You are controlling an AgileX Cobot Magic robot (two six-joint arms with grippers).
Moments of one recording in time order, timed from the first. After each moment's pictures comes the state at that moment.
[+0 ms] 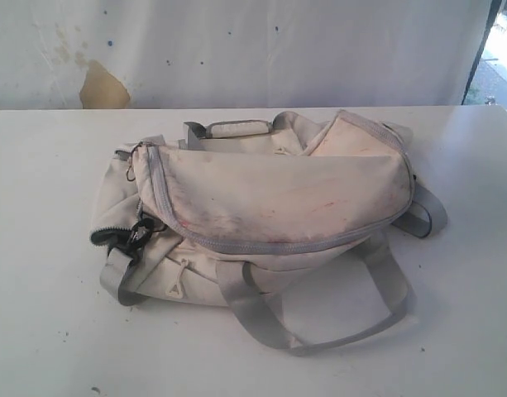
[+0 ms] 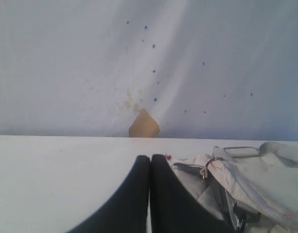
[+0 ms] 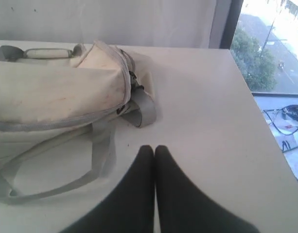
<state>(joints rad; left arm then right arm) -0.08 0.00 -0.63 0.04 0.76 -0.05 0.02 0.00 -0.64 0.02 1.03 -0.09</state>
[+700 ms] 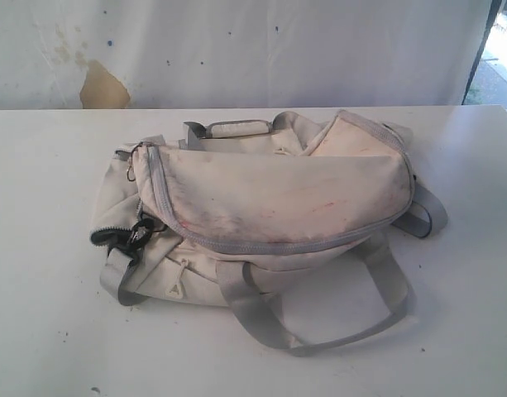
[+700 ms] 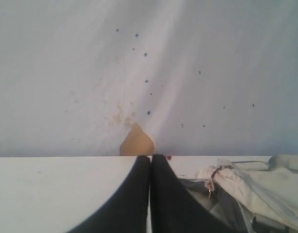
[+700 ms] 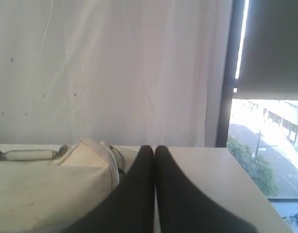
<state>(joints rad) -0.08 0.00 -0.11 0.04 0.10 -0.05 0.02 0.00 -0.12 0.02 0.09 -0.09</state>
